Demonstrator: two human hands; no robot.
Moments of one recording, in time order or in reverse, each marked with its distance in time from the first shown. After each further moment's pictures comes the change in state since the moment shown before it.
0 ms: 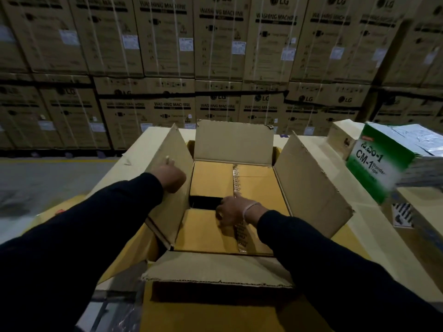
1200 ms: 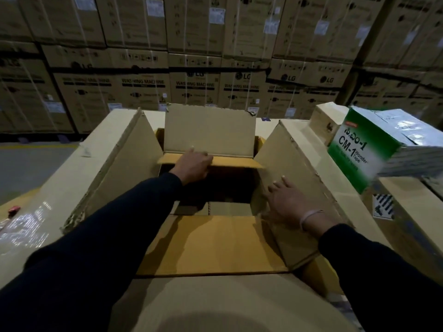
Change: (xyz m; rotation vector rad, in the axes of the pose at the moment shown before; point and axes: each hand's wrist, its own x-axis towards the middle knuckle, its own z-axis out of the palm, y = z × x) left_hand 0.182 0.093 -0.017 -0.361 0.596 0.283; right_hand -0.092 0.142 0.023 -0.174 0.117 0.350
